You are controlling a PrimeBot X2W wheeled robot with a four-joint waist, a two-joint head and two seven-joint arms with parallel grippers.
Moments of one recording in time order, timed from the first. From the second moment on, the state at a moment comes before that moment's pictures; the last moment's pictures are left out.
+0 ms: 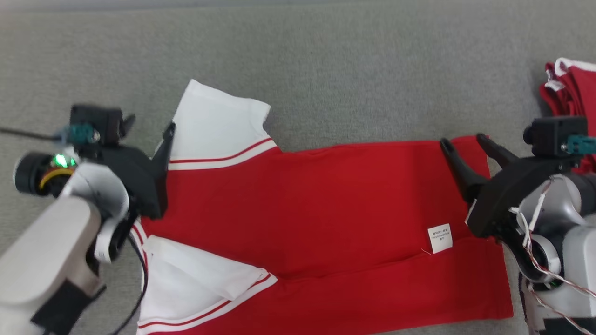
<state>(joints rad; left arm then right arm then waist) -0.73 0.57 -0.64 0.22 -0.74 0.15 0.25 -0.36 -0.16 -0.04 -0.13 0.32 0.13 0.71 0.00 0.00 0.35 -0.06</state>
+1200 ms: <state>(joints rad) -1.03 0.55 -0.70 0.55 -0.72 0.05 0.41 -0.49 -0.20 0.12 0.00 0.37 0.13 0.60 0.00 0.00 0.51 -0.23</state>
